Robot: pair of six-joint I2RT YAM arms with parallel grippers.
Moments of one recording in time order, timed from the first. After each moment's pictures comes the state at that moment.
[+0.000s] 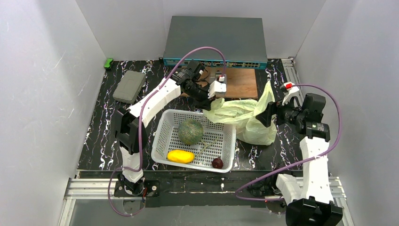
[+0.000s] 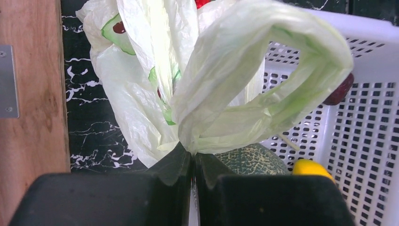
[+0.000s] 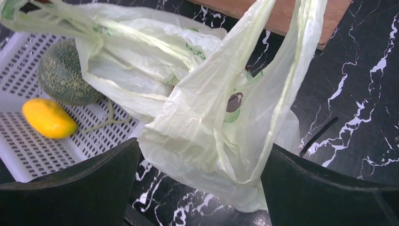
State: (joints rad) left arm -0.64 1.90 1.83 -1.03 0.64 0.82; right arm -0.19 0.90 0.93 -0.73 -0.78 -0.25
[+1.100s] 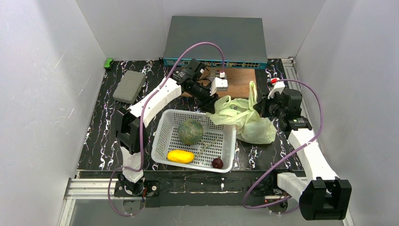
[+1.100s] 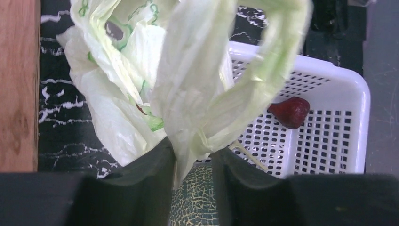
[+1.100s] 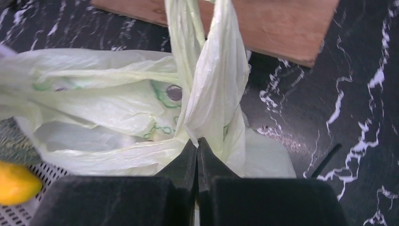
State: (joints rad) left arm -0.65 1.91 1.84 -0.98 0.74 0.67; right arm 0.07 1.03 0.75 -0.23 -0.39 0.09
